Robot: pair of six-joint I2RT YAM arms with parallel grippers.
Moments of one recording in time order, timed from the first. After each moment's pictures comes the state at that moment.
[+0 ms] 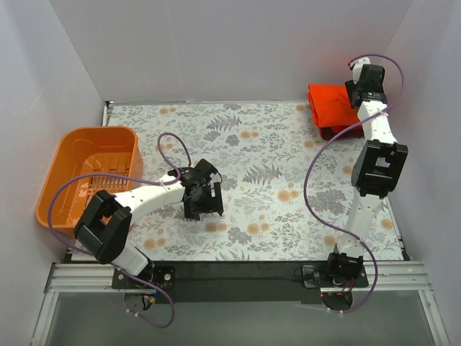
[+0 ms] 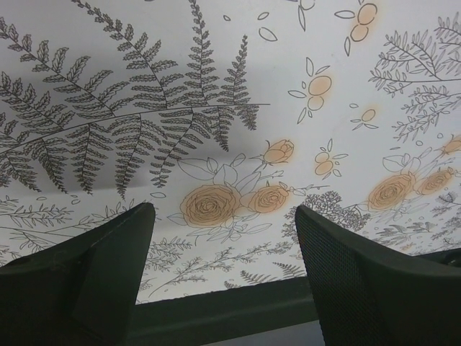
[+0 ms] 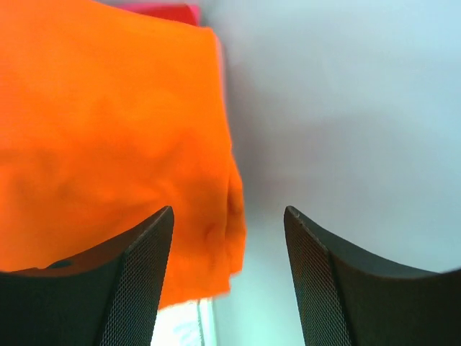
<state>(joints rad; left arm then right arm) -0.70 1.53 0.93 -0.68 0.04 -0.80 -0.15 2.25 2.08 -0.35 0.29 -0.50</state>
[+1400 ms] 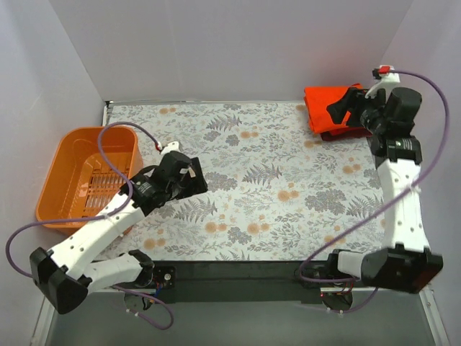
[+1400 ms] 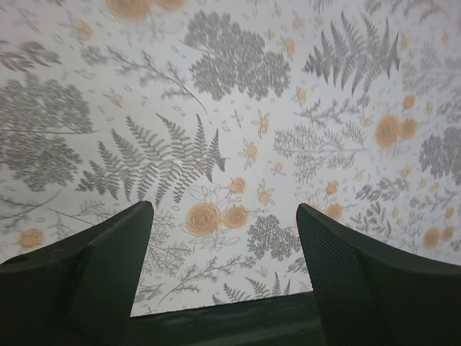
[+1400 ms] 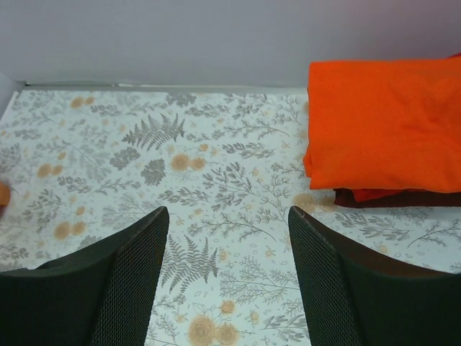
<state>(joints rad) -0.70 1.09 1.00 -0.76 -0.24 -0.80 -0.12 1.29 1.39 -0.38 -0.45 0.15</state>
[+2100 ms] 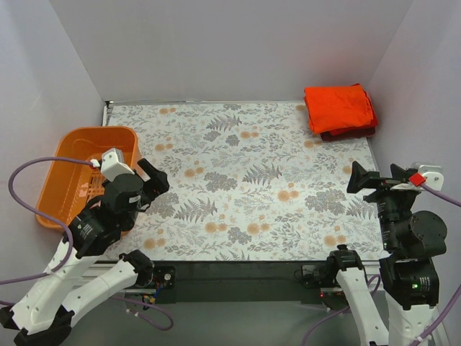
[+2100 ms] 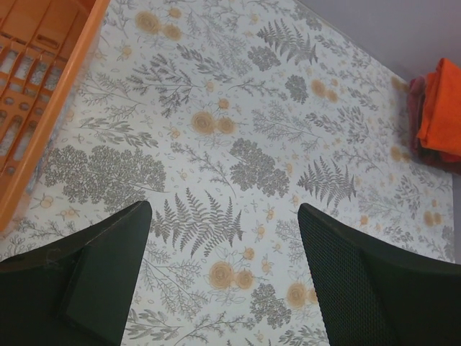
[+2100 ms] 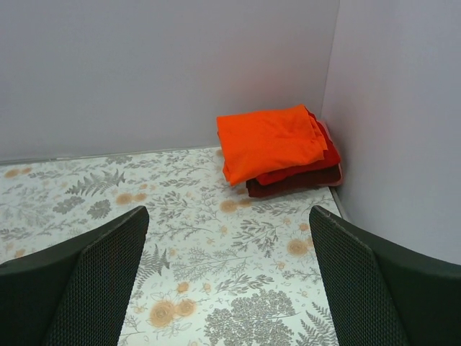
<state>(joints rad) -0.70 0.66 1.05 -0.90 -0.64 -0.85 0.11 0.34 1.02 -0.56 0.12 0.07</state>
